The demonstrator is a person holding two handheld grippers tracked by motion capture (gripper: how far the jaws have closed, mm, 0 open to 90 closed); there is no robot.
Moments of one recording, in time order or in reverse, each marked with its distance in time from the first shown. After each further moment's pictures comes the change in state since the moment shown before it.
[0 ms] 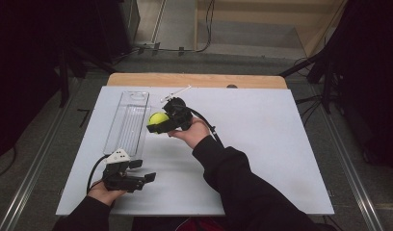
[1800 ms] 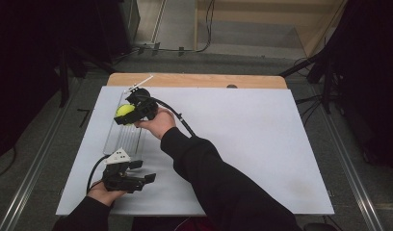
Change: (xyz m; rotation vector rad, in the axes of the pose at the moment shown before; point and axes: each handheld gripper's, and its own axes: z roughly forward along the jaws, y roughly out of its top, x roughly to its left) left arm 0.000 0.000 0.000 0.005 -0.006 0.011; right arm 0.031 0.065 0.068 0.007 0.024 -0.056
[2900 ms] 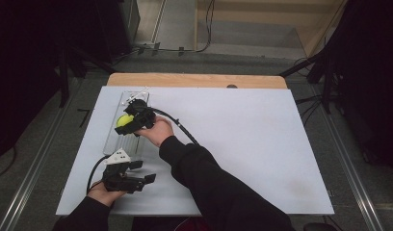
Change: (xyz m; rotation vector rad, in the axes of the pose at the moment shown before) left arm -0.001 0.000 0.000 0.004 0.000 0.000; right arm 0.000 -0.022 0.032 0.055 -0.017 -0.044
